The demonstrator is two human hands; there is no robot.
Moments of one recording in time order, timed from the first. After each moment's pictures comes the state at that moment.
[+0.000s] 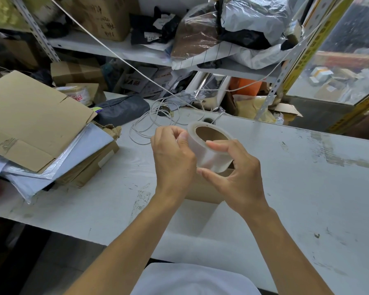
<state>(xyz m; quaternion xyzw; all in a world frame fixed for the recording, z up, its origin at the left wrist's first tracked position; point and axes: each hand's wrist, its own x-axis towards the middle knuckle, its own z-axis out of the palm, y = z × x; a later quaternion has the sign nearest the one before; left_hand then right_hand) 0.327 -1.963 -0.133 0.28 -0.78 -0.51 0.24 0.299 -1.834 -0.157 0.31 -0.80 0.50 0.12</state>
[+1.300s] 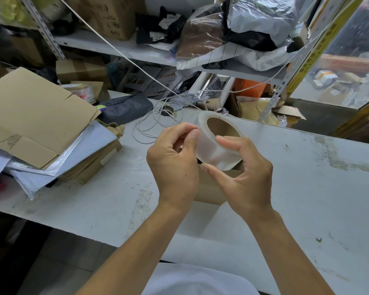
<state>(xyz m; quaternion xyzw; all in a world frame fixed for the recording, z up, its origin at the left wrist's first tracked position) 0.344 -1.952 -0.121 0.24 -0.68 -0.60 0.35 0.306 -1.836 -0.146 0.31 -0.79 0.49 0.18</state>
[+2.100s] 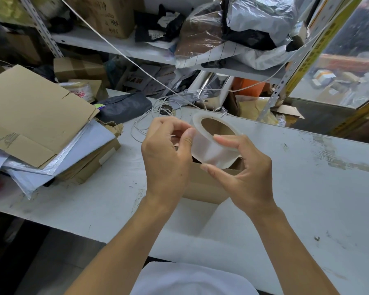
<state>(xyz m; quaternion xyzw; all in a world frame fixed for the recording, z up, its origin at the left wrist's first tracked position) 0.345 -1.972 -0.117 0.18 -0.79 -0.48 0.34 0.297 -1.830 -0.147 0.33 -0.79 0.50 0.14</state>
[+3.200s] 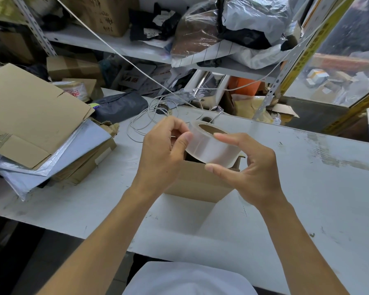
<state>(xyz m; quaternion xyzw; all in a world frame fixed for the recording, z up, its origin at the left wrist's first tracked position) 0.340 -1.997 -0.126 0.09 -0.83 -0.51 0.22 0.285 -1.813 -0.143 0.34 -0.79 0.49 0.10</state>
